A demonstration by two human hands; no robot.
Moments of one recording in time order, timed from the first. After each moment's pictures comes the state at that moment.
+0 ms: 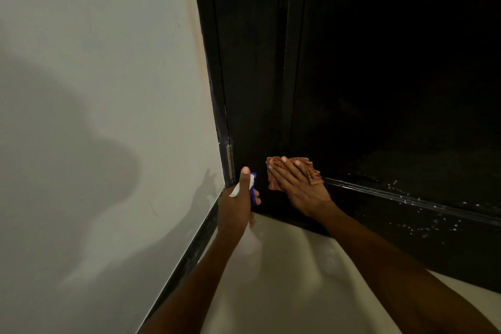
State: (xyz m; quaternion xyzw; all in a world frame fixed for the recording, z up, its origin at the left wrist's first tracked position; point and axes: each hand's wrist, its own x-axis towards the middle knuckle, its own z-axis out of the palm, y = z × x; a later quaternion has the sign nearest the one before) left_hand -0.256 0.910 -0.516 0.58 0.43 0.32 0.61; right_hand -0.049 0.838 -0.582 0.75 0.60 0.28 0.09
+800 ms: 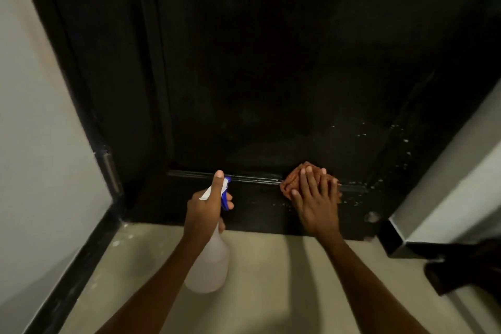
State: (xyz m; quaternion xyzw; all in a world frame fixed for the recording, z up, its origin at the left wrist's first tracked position) left_hand -0.163 0.780 -0.507 0.64 0.37 0.19 0.65; right_hand 0.027 0.561 -0.598 0.93 0.27 0.26 -0.05
